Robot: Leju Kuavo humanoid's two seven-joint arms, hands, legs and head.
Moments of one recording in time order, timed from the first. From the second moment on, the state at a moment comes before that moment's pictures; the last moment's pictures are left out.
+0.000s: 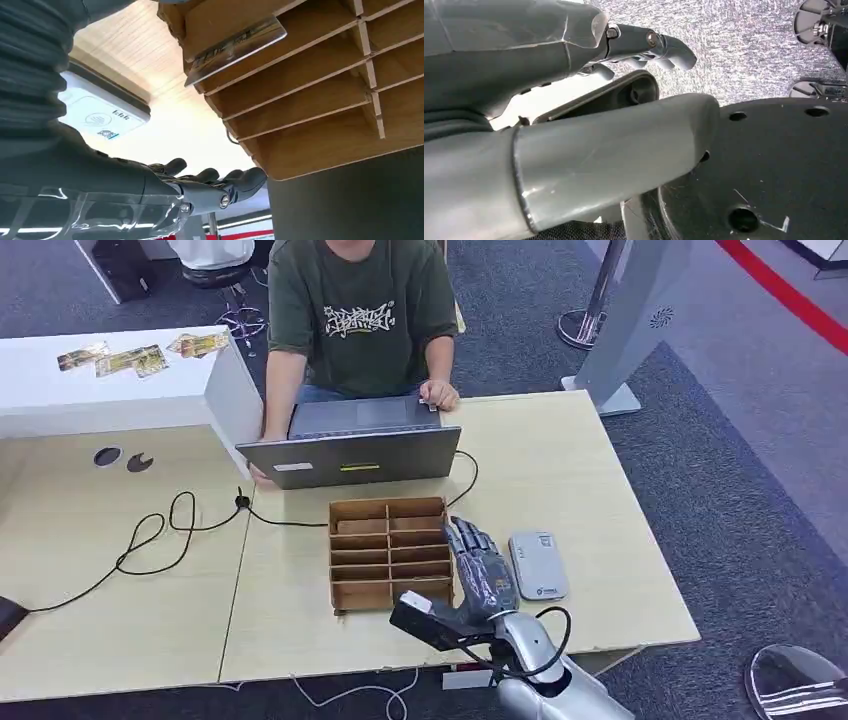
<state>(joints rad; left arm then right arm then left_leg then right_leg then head) 0.03 0.01 -1.05 -0.02 1.32 -0.20 -0.06 -0.23 -0.13 0.86 -1.25 1.12 -0.29 0.26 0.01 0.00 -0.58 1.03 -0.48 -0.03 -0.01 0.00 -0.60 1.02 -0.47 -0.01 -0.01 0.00</state>
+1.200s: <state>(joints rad) 0.03 0.01 -1.05 -0.02 1.32 -0.20 -0.06 -0.21 -0.07 0.87 -1.19 1.18 -0.41 0.23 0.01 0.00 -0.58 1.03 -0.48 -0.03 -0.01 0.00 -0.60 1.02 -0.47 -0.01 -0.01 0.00</state>
